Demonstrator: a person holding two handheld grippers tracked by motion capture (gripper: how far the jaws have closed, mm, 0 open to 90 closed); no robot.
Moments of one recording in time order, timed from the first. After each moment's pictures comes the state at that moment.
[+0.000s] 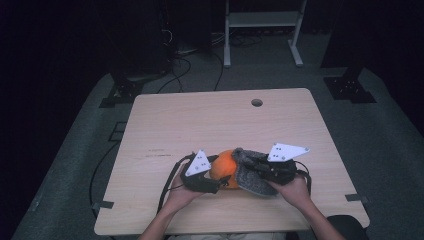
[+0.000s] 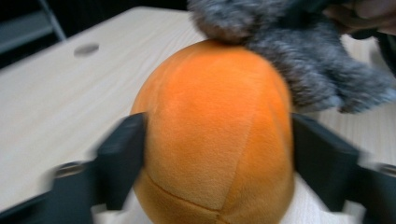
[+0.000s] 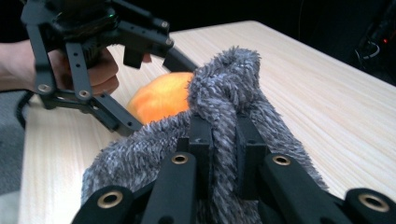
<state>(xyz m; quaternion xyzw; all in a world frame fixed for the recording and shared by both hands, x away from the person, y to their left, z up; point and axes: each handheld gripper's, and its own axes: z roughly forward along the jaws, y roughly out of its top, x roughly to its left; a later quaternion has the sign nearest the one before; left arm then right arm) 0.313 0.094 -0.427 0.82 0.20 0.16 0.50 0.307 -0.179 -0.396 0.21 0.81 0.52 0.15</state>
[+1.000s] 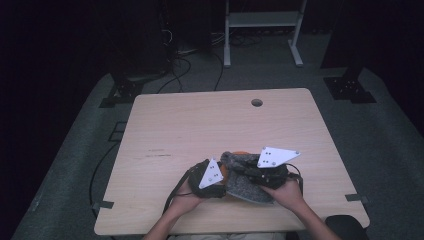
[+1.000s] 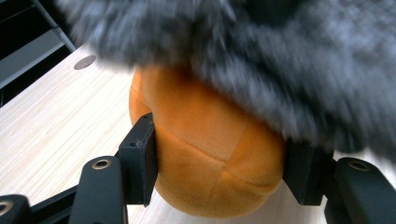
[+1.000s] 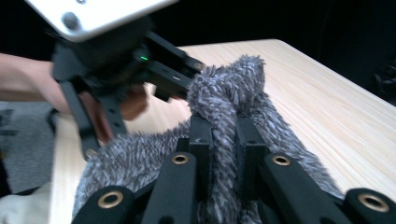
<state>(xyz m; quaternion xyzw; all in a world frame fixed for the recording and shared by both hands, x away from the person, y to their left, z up) 0.292 0.074 -0.425 0.85 0.13 0.22 0.46 0.293 -0.153 -0.382 0.16 0.82 0.53 0.15</state>
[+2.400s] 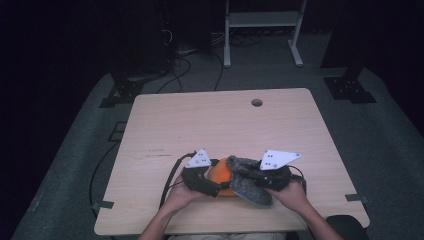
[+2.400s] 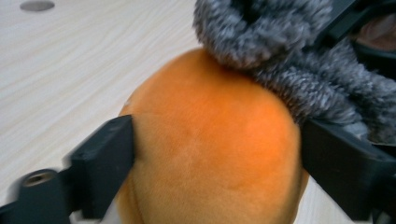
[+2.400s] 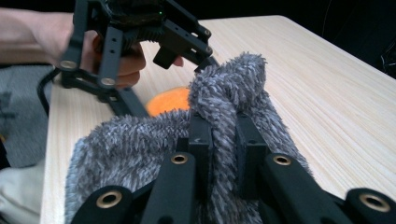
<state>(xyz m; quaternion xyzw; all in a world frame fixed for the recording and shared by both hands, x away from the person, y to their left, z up) 0.316 0.097 -0.431 0.84 0.21 0.07 0.50 0.296 -0.162 -0.399 0.16 0.84 0.50 0.14</state>
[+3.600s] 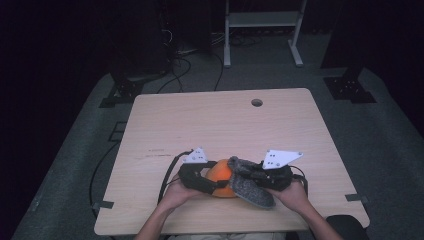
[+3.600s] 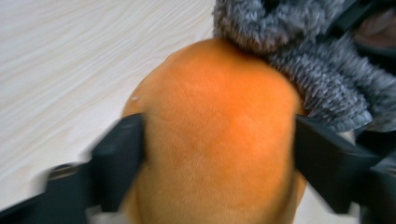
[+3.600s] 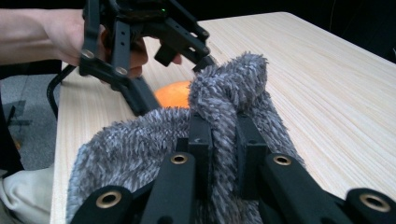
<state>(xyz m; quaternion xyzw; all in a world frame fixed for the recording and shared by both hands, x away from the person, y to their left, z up) 0.322 0.106 -0.429 0.85 0.22 0.05 0.48 0.299 -0.168 -0.404 0.17 0.83 0.51 0.12</state>
